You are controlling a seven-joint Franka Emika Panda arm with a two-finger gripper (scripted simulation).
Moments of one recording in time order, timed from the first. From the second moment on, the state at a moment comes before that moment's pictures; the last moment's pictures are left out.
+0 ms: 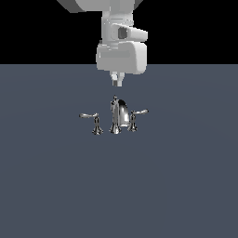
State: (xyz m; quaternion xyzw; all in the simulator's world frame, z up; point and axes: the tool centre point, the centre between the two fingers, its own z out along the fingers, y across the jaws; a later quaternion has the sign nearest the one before) arm 0.009 0.006 0.229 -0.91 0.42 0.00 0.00
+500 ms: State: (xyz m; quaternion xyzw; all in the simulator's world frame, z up) arm 0.067 -0.032 0.167 -0.85 0.52 0.00 0.00
